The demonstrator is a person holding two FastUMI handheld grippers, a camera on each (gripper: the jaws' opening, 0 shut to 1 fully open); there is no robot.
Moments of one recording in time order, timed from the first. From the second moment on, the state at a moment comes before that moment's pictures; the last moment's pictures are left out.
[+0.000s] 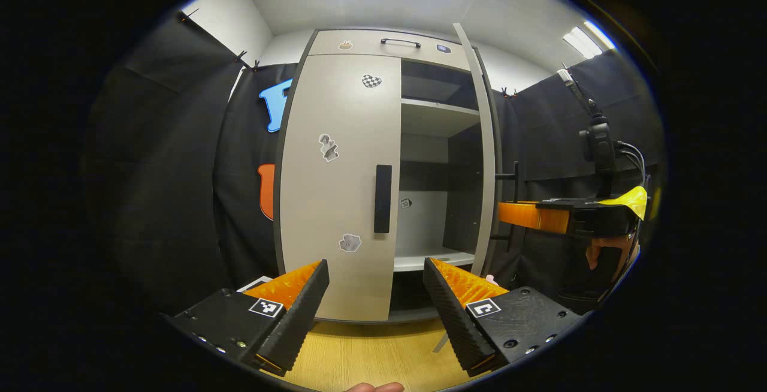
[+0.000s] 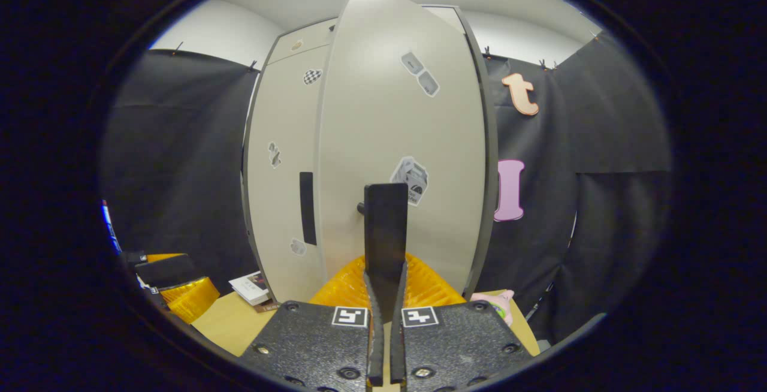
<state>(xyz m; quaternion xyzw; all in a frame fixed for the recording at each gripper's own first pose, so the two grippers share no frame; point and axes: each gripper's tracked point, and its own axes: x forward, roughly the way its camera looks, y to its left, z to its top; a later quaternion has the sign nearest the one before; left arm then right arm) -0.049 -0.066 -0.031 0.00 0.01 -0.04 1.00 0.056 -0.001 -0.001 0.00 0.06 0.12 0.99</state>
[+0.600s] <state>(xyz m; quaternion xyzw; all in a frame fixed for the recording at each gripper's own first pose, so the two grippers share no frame) -0.027 -0.076 -0.038 -0.01 0.01 -0.04 1.00 0.036 -0.059 0.000 -0.01 0.05 0.07 1.00</state>
